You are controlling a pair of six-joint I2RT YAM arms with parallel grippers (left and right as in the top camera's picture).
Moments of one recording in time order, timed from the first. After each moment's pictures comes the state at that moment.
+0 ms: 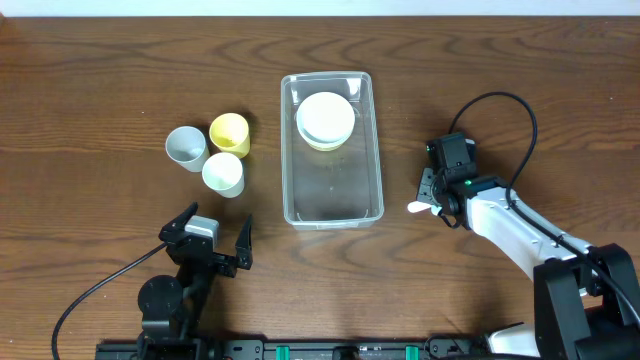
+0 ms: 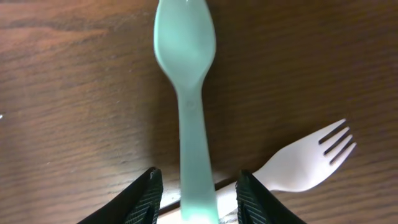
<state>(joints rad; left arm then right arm) -0.03 0.01 0.08 -0.25 0.23 0.02 0.28 1.60 0.78 -0.34 0.21 0.51</state>
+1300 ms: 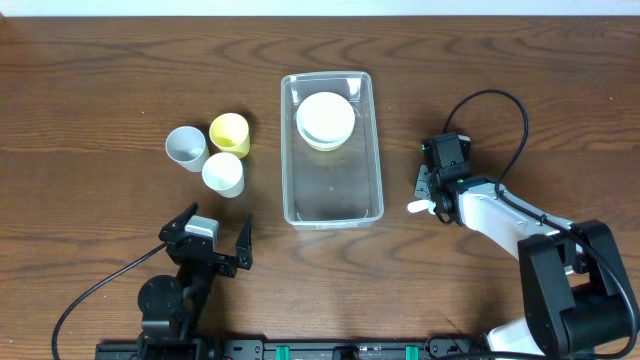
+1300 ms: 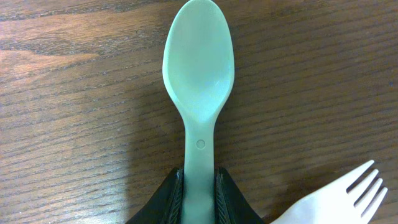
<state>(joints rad) -0.03 0.01 0.08 -0.25 0.23 0.02 0.28 1.70 0.77 -0.21 0.24 0.49</state>
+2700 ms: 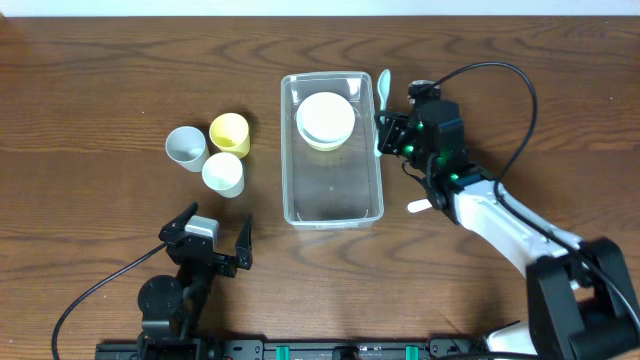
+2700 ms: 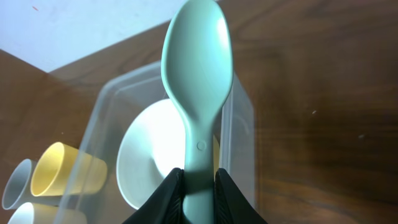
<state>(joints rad) -0.03 0.01 0.08 -0.25 0.23 0.02 0.36 1.65 0.86 0.27 -0.17 0.61</state>
